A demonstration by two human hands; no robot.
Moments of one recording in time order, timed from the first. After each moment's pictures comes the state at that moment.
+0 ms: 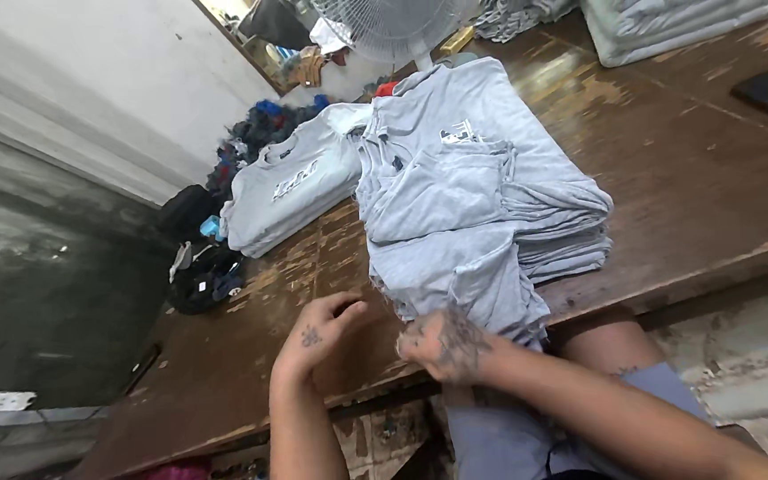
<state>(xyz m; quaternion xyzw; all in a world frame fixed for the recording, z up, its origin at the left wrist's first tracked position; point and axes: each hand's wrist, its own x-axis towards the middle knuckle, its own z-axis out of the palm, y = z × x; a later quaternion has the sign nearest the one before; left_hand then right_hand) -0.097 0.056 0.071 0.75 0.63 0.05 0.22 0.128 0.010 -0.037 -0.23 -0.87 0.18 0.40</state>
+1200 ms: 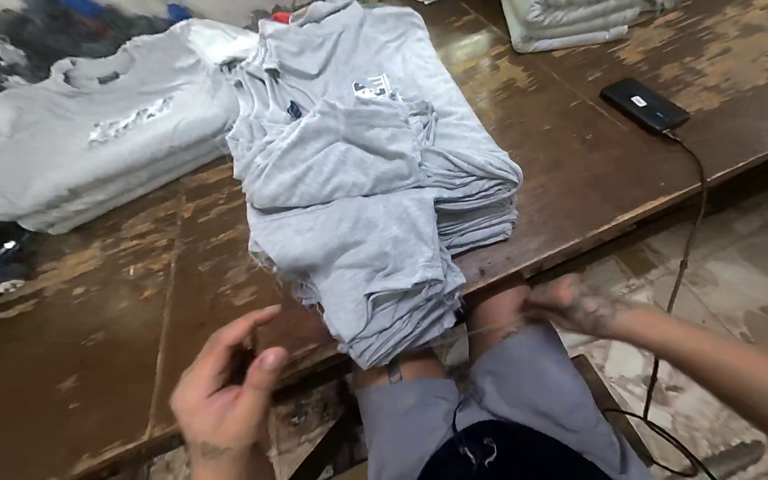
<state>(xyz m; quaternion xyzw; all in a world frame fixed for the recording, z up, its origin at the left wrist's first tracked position) -0.065 -0.011 -0.009 0.78 0.39 0.45 0.18 0.372 -0.067 -0.091 -0.51 -0.82 0.23 0.12</state>
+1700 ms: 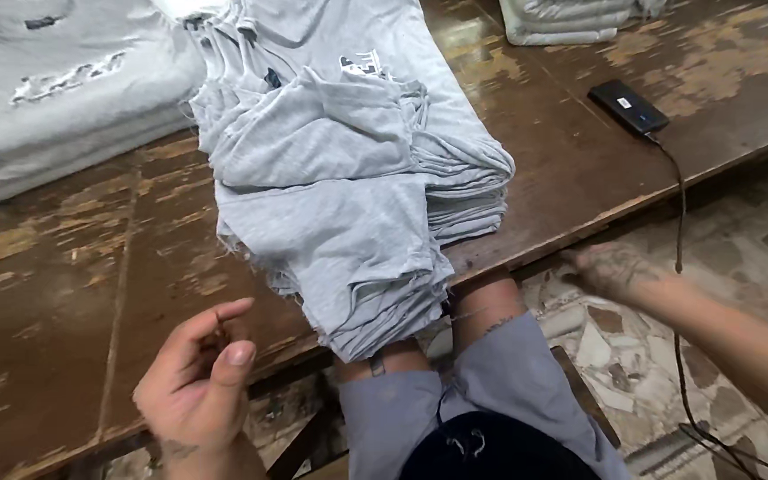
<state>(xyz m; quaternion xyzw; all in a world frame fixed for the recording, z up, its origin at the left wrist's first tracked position) -0.065 -0.011 -0.023 0.74 0.37 0.50 0.26 0.405 -0.059 -0.053 -0.69 -0.67 0.23 -0.17</state>
